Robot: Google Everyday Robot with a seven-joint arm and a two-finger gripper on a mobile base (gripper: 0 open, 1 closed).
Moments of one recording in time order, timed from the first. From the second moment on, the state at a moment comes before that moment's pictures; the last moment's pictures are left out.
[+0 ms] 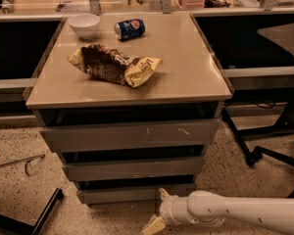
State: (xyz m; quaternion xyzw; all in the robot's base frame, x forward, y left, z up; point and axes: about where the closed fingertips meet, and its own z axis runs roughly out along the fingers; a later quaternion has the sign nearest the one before) arm 0.434 -0.014 0.349 -0.47 0.79 0.26 0.30
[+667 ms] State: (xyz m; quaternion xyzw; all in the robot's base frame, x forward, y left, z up) arm 0.465 0.012 0.277 -0.43 0.79 0.25 0.35
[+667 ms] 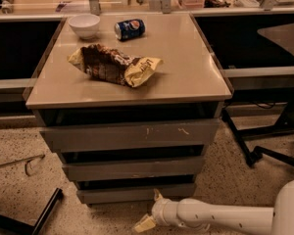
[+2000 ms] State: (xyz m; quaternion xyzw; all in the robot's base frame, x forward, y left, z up) arm 0.515 0.014 0.228 -0.40 0.80 0.23 0.38
